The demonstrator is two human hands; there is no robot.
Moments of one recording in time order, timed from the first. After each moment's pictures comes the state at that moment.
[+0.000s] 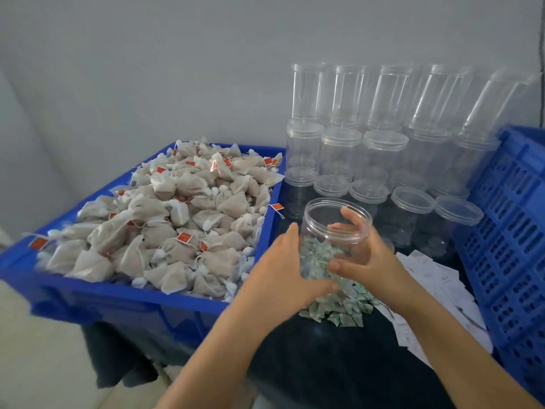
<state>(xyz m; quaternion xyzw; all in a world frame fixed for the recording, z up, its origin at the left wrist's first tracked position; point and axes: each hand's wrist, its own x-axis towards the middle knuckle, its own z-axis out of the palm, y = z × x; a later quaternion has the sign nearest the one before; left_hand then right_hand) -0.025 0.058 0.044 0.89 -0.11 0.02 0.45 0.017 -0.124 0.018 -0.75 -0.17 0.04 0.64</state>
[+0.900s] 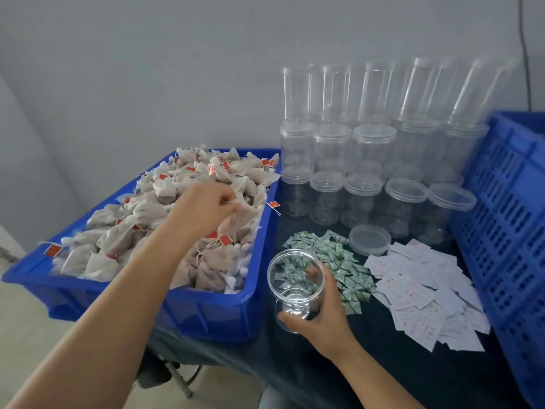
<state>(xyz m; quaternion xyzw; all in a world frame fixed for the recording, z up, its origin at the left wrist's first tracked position) 0.036 0.149 0.094 0.98 -0.06 0.15 0.15 -0.021 -0.069 -0.096 -0.76 -0.14 -0.07 0.63</state>
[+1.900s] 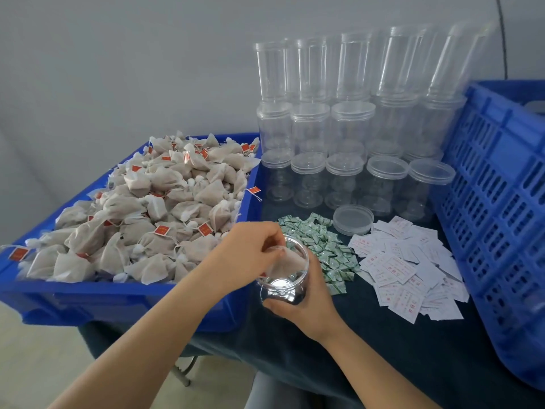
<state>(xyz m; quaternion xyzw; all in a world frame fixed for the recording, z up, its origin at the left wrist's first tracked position) -0.013 0.071 0.047 0.94 -0.18 0.02 0.30 -0.016 -0.069 -0.102 -0.74 -0.13 -0.06 0.66</state>
